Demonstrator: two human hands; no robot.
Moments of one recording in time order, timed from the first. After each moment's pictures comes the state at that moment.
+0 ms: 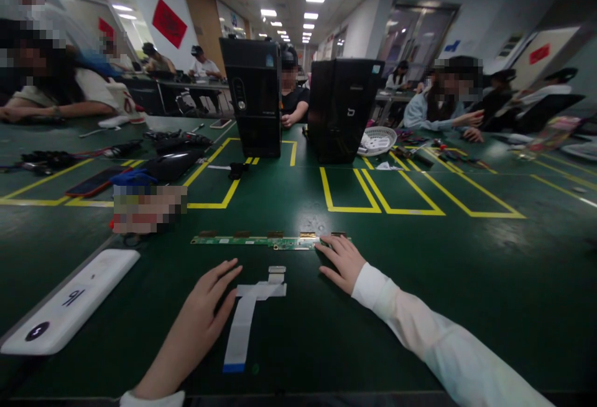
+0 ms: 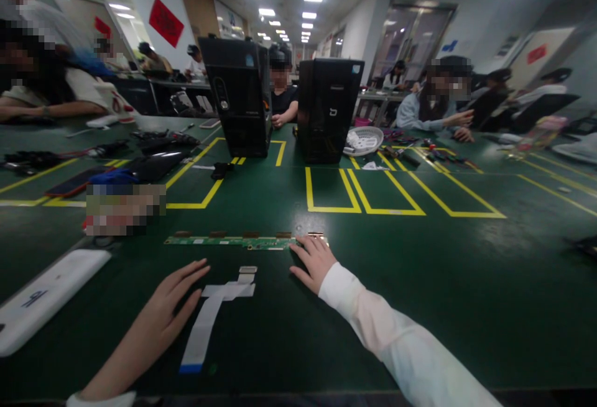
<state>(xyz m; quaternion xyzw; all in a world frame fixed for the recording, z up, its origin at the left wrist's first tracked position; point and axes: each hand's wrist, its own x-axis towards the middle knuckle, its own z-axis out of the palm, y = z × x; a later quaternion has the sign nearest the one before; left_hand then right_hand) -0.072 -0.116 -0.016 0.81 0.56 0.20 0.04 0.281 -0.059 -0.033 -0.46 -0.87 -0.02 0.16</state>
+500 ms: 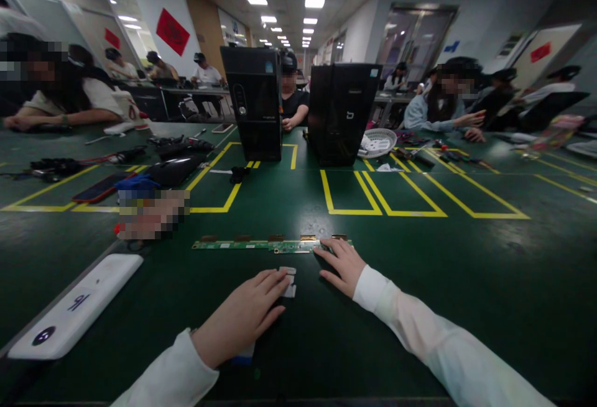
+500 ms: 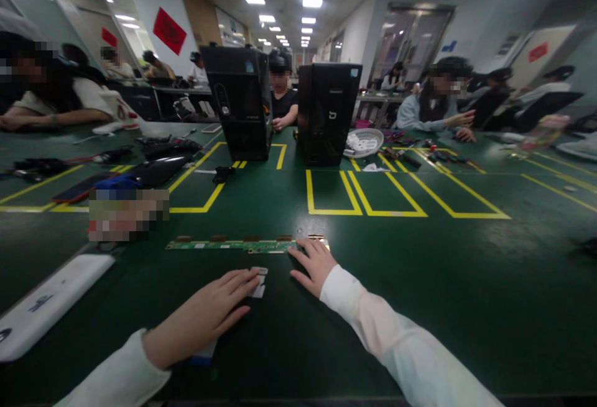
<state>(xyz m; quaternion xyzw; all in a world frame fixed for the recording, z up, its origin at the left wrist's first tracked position) -0.007 -0.098 0.016 0.92 0.37 0.06 0.11 0.282 -0.056 -0.035 -0.44 -0.88 -0.02 0.17</state>
